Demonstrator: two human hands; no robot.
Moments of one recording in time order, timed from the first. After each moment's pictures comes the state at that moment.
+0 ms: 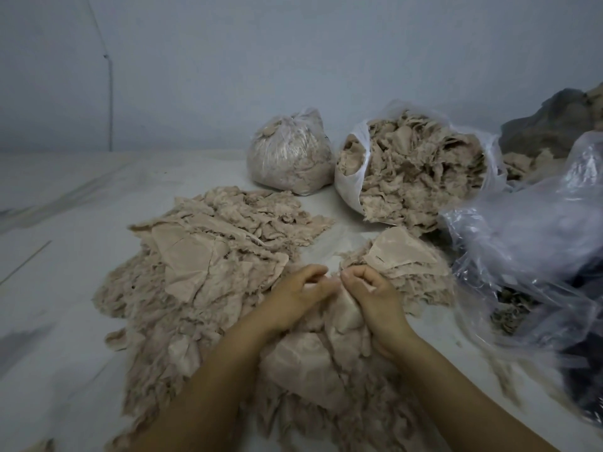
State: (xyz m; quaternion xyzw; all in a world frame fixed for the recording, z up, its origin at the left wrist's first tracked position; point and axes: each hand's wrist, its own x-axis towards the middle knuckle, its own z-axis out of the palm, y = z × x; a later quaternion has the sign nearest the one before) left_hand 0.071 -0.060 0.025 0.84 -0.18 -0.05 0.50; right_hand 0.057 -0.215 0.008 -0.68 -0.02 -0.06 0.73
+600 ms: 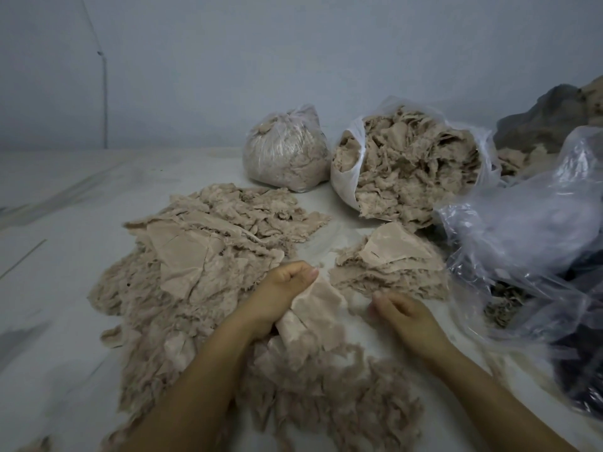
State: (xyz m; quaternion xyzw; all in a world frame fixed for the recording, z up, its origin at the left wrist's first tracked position) left_hand 0.063 -0.054 0.030 0.72 -0.13 -0.09 0.68; right_hand 0.036 -0.279 -0.015 -0.83 -0.01 -0.04 0.56
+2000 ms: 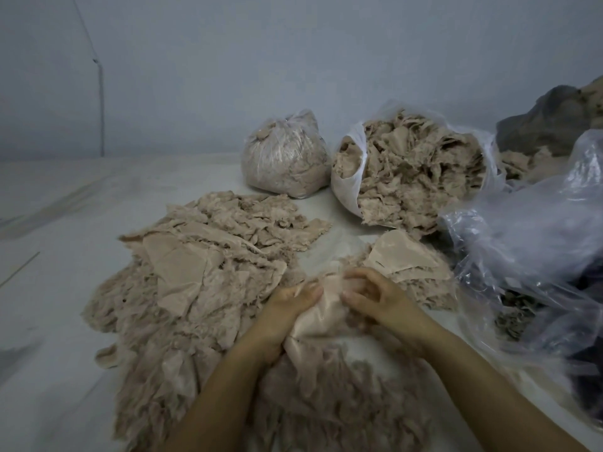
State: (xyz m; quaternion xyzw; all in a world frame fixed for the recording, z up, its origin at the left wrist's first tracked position) left_hand 0.063 -0.056 0.016 0.60 -0.05 -0.17 0.78; right_hand 0.059 -0.248 0.026 -0.77 -0.08 0.09 0.62
